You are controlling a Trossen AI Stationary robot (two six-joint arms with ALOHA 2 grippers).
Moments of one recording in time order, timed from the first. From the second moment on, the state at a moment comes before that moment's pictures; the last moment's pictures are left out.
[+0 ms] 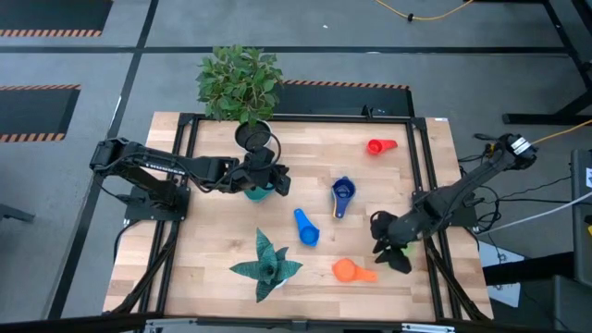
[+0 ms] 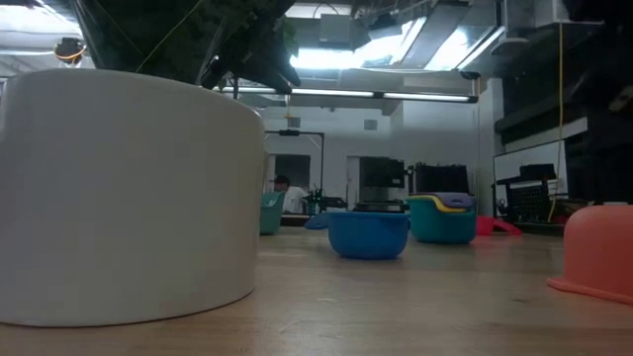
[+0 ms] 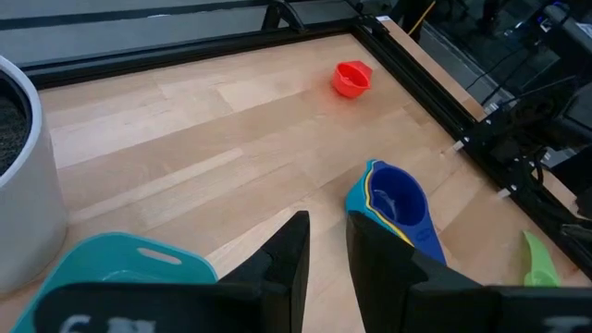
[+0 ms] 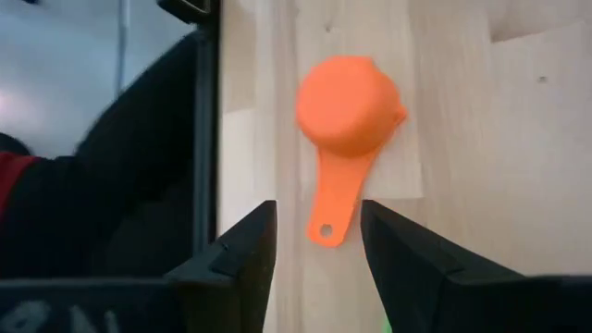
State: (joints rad) left arm -0.05 1.39 1.02 -0.23 -0.56 -0.85; right arm 0.59 1.07 0.64 -0.43 -0.11 0.78
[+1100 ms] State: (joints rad) left arm -0.08 1.39 1.02 -0.23 -0.56 -0.85; right arm 0.63 1.29 0.64 -0.25 -0.13 0.62
